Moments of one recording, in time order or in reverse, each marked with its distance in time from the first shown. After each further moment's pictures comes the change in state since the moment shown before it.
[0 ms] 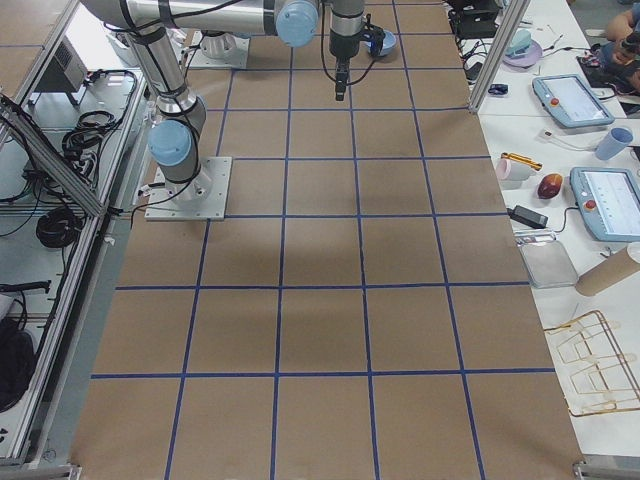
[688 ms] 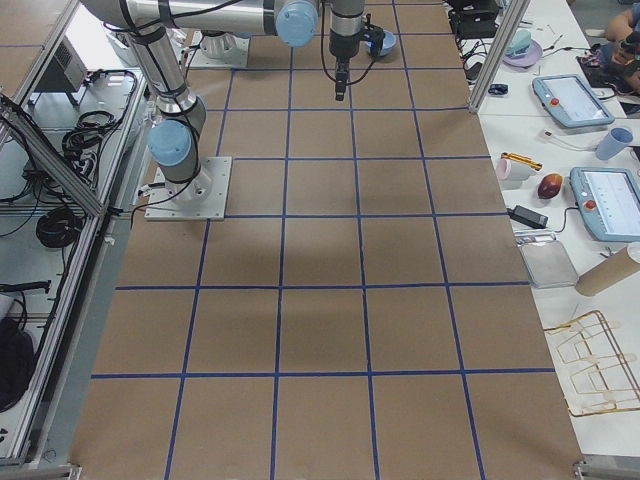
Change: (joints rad) left arm 0.002 -0.034 -0.006 0.012 0.004 0.000; right arm 0.000 0.000 0.000 0.000 0.000 0.000
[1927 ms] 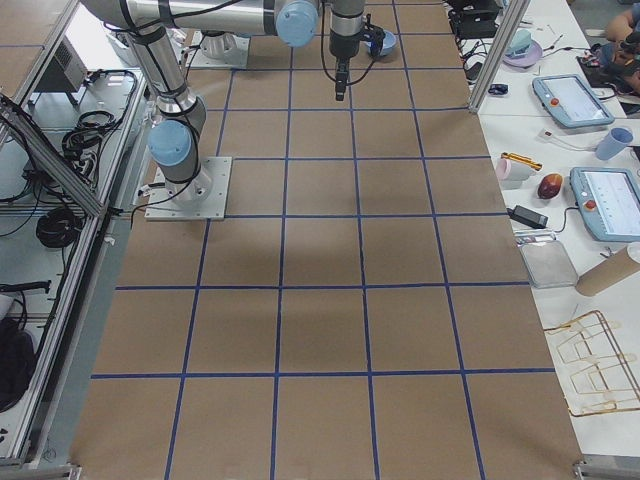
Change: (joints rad) left arm 0.028 -0.022 0.000 0.001 -0.008 0.001; right arm 0.000 0.000 0.000 0.000 0.000 0.000
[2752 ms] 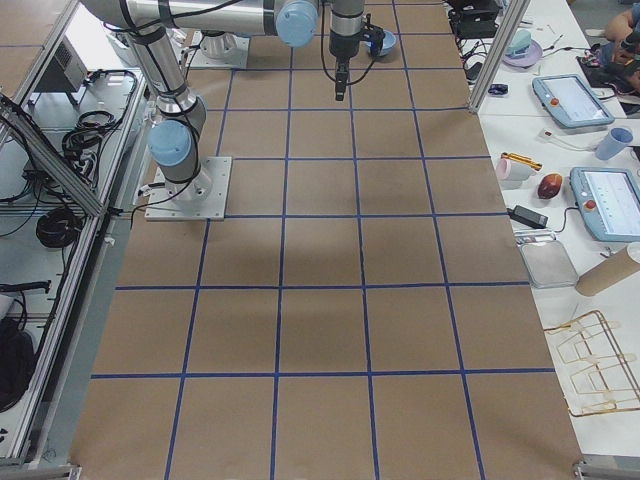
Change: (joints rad) left arm 0.000 0.013 0.002 -0.013 -0.002 0.002; right arm 0.000 0.000 0.000 0.000 0.000 0.000
